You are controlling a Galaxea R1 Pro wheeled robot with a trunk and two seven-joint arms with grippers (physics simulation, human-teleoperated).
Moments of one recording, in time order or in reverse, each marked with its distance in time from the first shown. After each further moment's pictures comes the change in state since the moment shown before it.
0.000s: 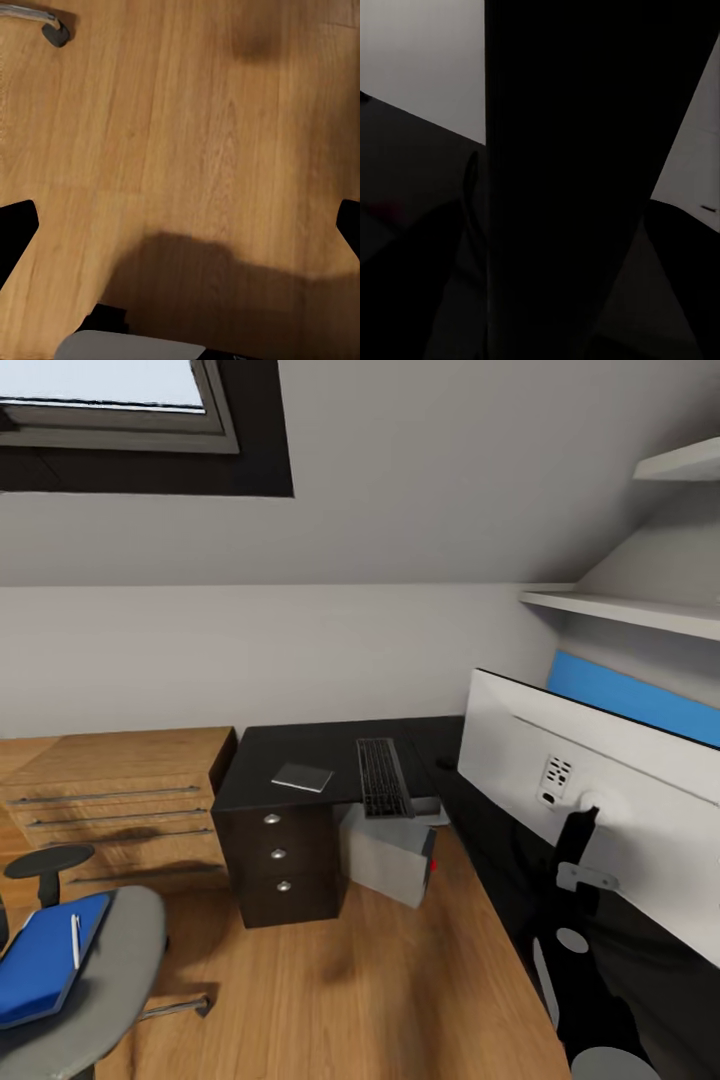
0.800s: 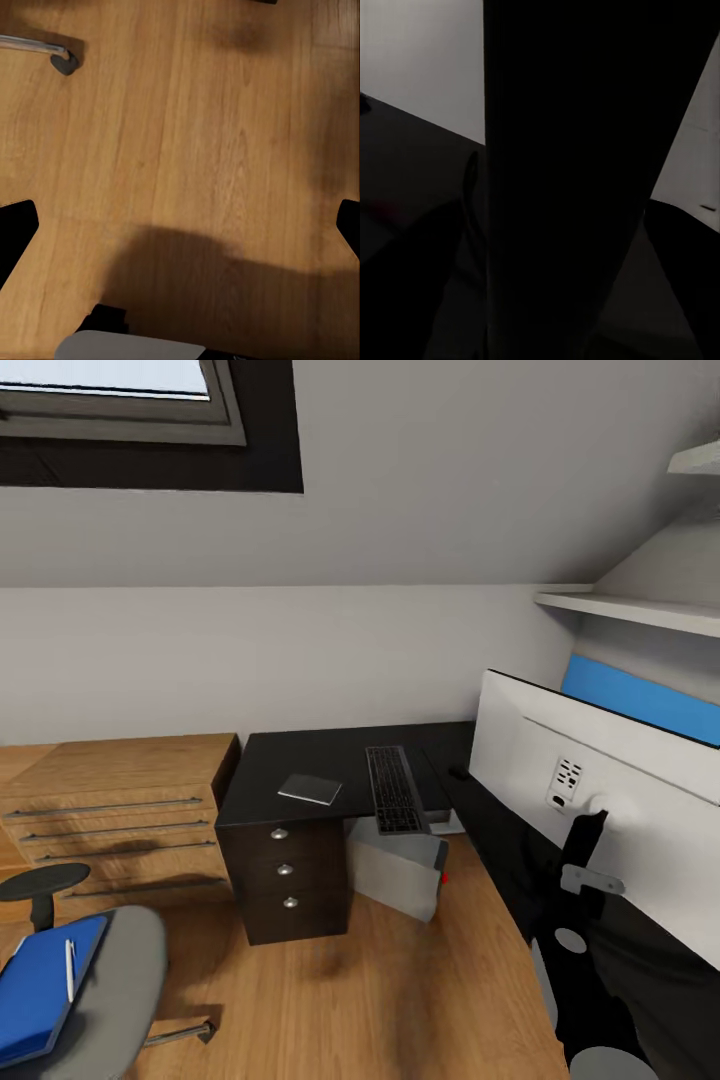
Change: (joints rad) left arm 0.000 0.000 0.000 0.000 0.000 0.000 0.000; right arm -0.001 0.004 0.003 0.002 -0.002 0.002 -0.072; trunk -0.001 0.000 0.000
